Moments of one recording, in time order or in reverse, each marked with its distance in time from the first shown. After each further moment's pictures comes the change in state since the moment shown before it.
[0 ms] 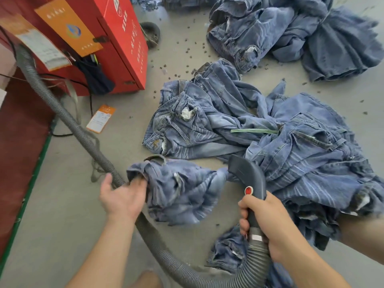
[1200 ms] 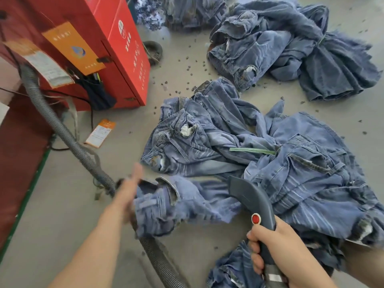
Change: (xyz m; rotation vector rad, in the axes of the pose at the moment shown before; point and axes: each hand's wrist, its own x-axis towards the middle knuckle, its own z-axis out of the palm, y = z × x) left_hand 0.034 0.011 0.037 1.054 -0.006 -0.172; right_hand -0.006 -0.019 -0.024 -0.165 -0.037 -0.002
